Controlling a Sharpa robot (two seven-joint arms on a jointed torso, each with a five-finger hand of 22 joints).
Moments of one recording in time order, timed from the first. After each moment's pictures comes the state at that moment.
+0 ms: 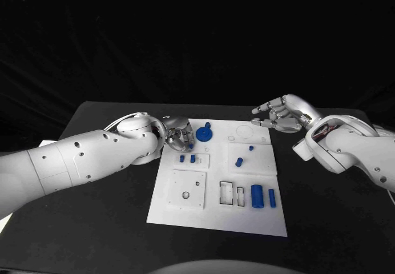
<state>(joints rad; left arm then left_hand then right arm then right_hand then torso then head) 1.22 -0.68 -0.02 1.37 -1.41 -0.06 -0.19 1.37 -0.23 0.53 0.05 0.05 1.06 0.15 0.11 0.07 1.19 0.08 0.12 0.08 1.47 -0.02 1.42 1.24 0.08 1.46 0.07 1.27 1.26 1.19 -0.93 0.04 1.50 -1.01 -0.37 0.14 1.29 -0.06 0.05 0.15 0.34 0.97 0.15 0.07 0.07 1.31 0.06 1.06 1.22 1.47 -0.02 1.43 1.31 0.08 1.40 0.08 1.32 1.11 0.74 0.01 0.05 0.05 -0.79</state>
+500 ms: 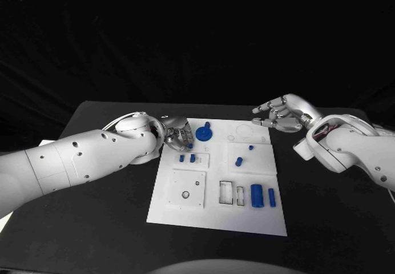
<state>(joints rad) 1.22 -0.69 -0.02 1.38 -1.41 -0.06 -0.19 1.36 -0.23 0.52 0.05 0.05 1.02 0.15 0.08 0.06 1.17 0.08 0.10 0.08 1.47 -0.01 1.42 1.22 0.08 1.47 0.08 1.25 1.24 1.19 -0.93 0.04 1.49 -1.01 -0.36 0.14 1.30 -0.05 0.04 0.16 0.34 0.97 0.14 0.07 0.07 1.24 0.06 0.90 1.10 1.47 -0.02 1.42 1.31 0.08 1.40 0.08 1.31 1.10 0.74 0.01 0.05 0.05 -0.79</state>
